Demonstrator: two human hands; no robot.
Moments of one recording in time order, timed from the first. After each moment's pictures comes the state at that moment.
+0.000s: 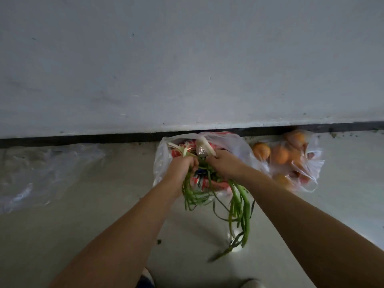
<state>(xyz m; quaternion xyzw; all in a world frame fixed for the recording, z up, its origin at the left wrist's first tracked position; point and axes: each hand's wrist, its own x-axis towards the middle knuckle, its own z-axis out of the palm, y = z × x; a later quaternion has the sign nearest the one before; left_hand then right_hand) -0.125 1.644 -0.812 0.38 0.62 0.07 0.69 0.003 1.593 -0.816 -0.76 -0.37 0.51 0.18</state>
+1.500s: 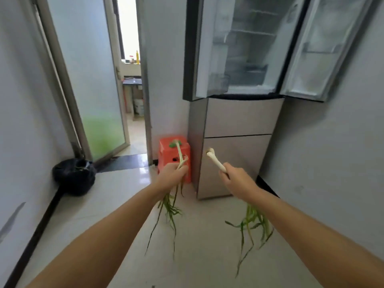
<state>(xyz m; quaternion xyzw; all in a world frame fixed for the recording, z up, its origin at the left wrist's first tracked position) -0.201 0.925 -0.022 0.77 -0.34 -0.22 0.49 -0.343 0.770 -0.023 -0.94 0.27 -0.12 0.18</state>
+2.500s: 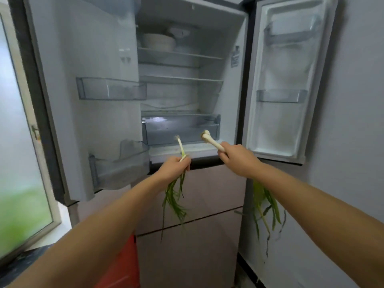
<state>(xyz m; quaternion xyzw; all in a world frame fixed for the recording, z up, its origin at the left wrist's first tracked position) -0.036 0.303 0.123 0.74 -0.47 -0.15 0.47 -0.194 0.171 0.152 -0.94 0.26 -0.23 0.02</state>
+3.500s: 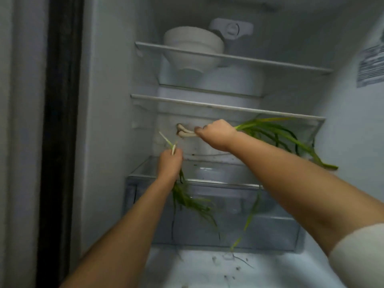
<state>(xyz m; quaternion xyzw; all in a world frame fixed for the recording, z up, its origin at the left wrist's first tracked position) 0.335 -0.044 0.227 0.69 -0.20 0.10 0.69 0.284 -0.165 0.322 -0.86 0.01 -0.23 -0.46</state>
